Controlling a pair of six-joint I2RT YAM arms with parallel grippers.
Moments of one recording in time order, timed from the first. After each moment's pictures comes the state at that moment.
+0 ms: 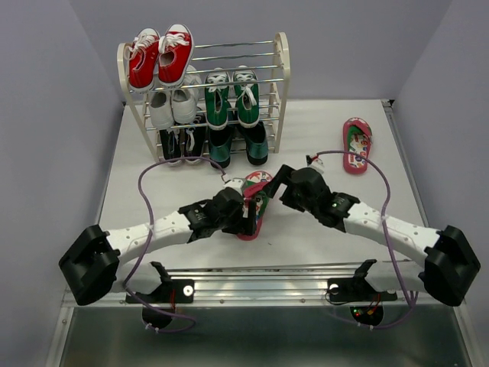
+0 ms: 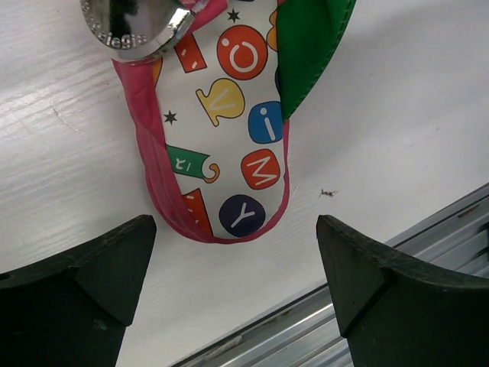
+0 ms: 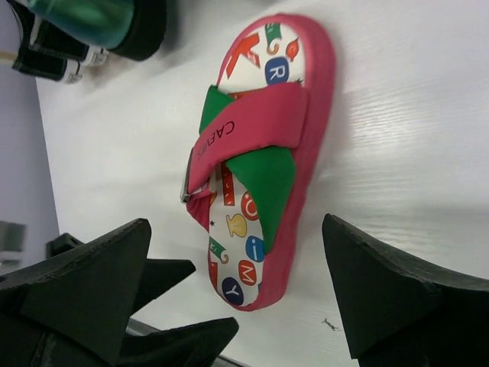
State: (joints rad) left arm -0.92 1.22 0.67 -0.28 -0.11 -0.67; right arm 0.79 1.25 0.78 -0.14 0.27 1.03
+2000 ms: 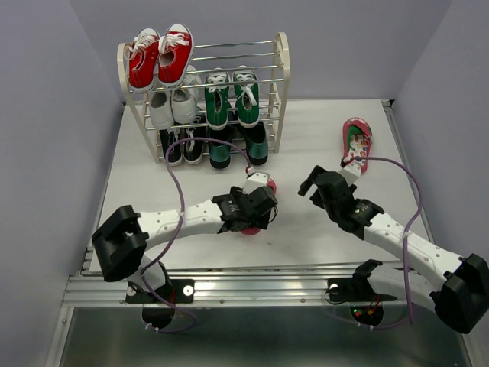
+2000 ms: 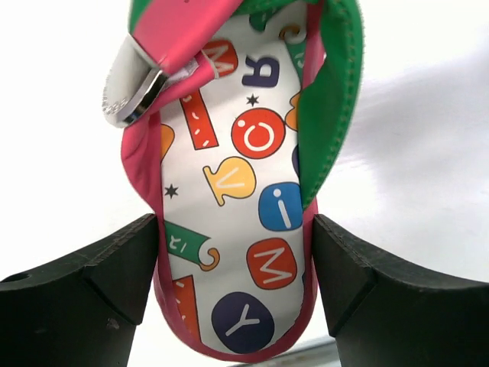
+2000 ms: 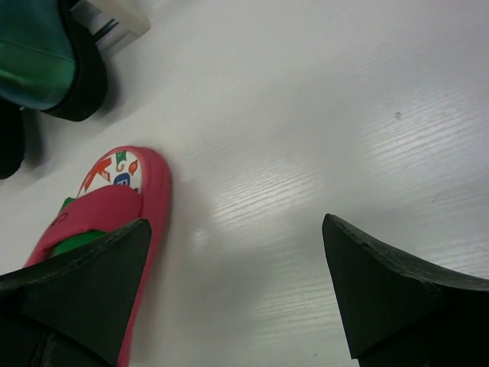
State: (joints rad) left arm -1.08 1.54 1.00 -0.52 -0.47 -0.68; right arm 0.66 1.02 0.68 -0.32 0.56 0.91
